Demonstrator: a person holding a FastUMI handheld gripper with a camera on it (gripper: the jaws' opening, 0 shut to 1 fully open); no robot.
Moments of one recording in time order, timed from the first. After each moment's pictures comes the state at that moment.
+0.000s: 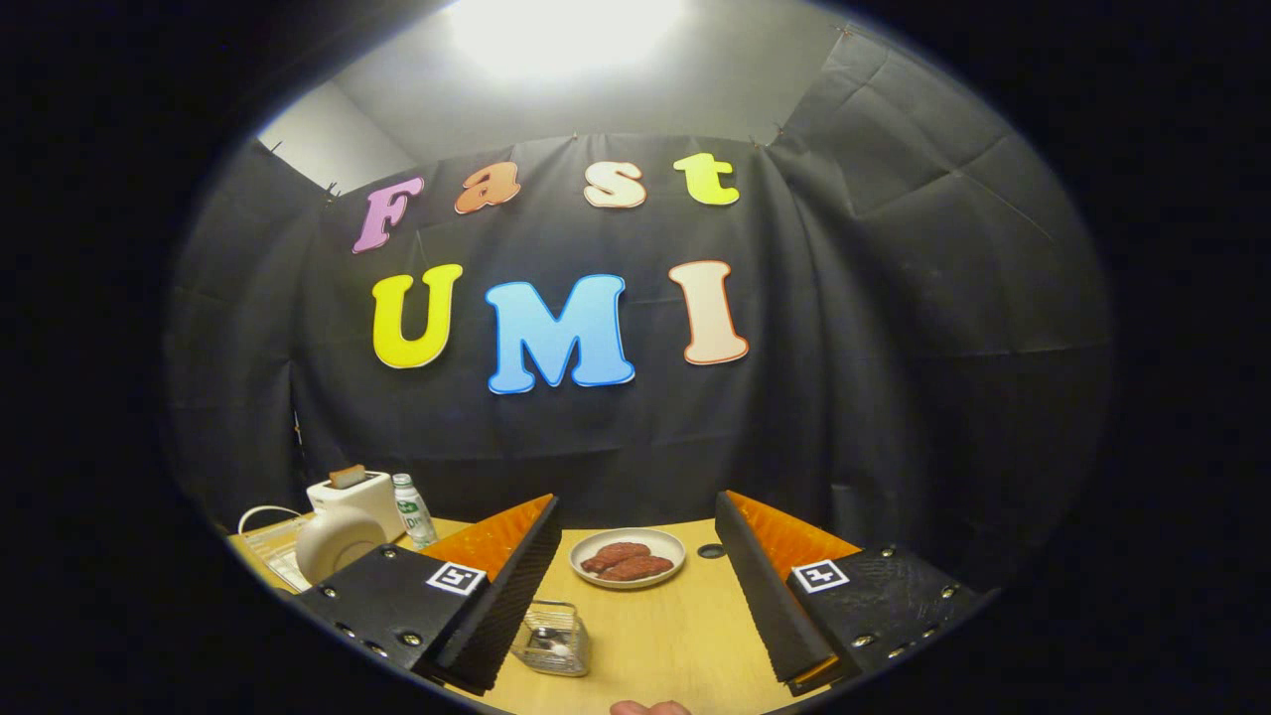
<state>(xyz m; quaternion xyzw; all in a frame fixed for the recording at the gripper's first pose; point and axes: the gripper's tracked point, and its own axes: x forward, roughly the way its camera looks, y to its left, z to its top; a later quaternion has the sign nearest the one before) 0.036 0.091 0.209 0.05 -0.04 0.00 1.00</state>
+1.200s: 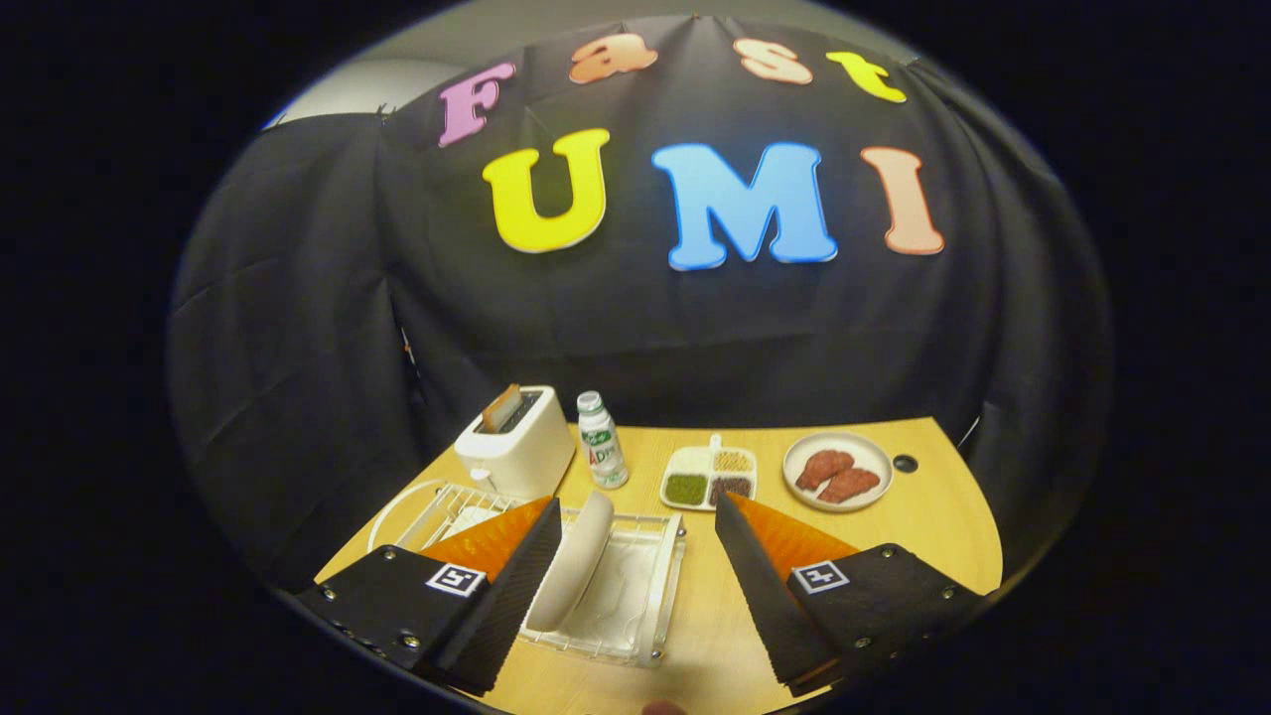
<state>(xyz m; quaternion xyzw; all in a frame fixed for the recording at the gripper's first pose) 0.075 0.359 0.178 0.03 0.25 0.15 0.96</state>
